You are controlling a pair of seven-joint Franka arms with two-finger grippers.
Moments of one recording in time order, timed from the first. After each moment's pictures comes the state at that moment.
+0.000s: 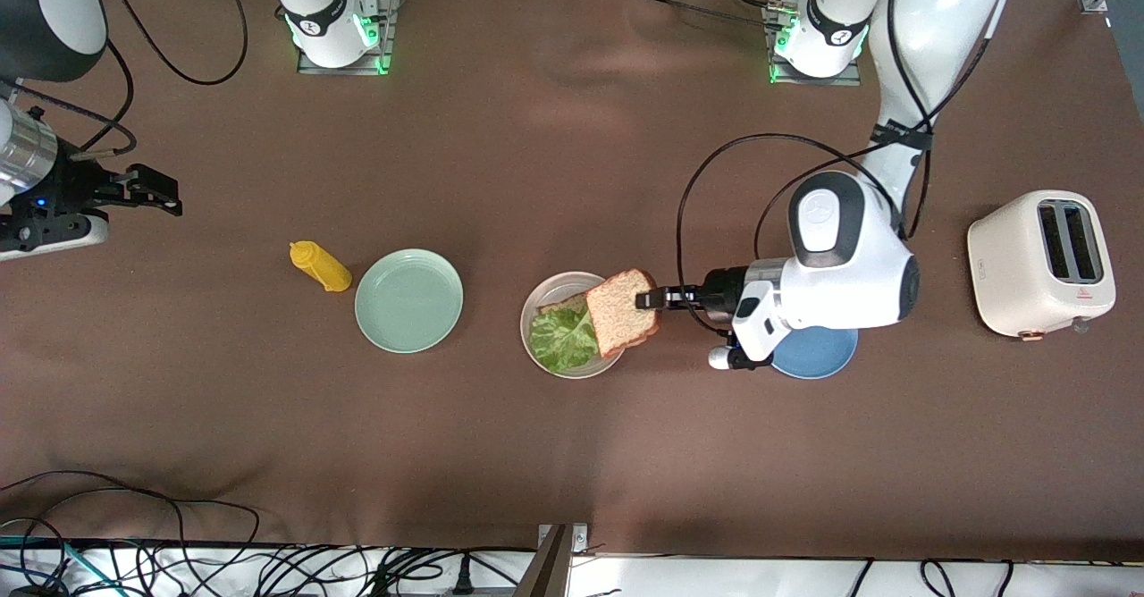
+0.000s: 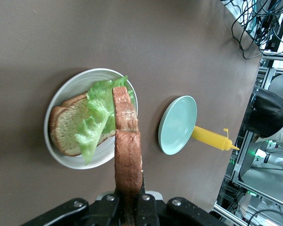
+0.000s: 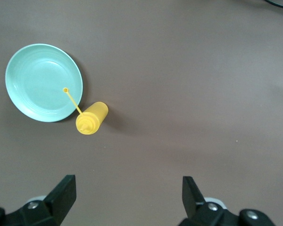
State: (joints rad) left arm -0.27 0.65 -0.11 -1.47 -0.95 2.08 0.01; right arm 0.18 0.06 -0.20 -1.70 -0.02 1.71 -0.18
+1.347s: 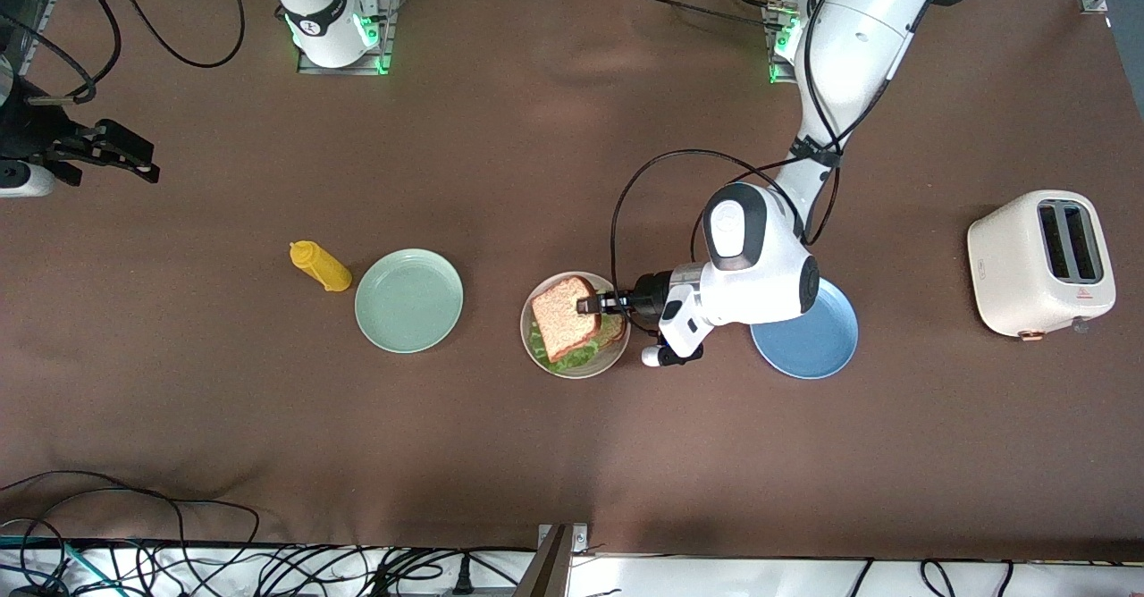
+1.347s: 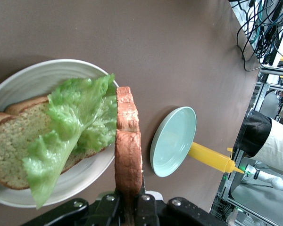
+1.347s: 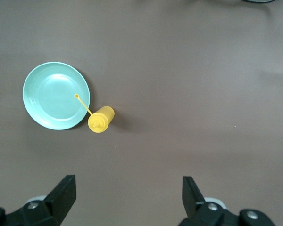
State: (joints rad) left arm -0.39 0.78 -0.11 -1.41 -1.06 2.24 0.00; right arm 0.17 -0.02 -0.20 -1.68 -0.01 1.67 -0.08
